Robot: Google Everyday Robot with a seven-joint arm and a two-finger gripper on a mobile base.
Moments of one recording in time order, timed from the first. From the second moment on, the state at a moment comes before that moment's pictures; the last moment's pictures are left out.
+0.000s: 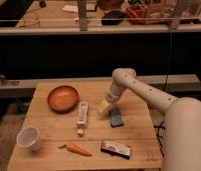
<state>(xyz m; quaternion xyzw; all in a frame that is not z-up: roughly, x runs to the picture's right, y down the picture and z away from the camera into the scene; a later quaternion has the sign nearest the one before) 0.061 0.118 0.889 -0.43 0.01 0.42 0.80</state>
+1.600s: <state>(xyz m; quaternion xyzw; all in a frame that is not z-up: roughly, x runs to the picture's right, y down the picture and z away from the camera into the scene) 0.123 0.137 0.879 -0.32 0.14 0.51 0.79</state>
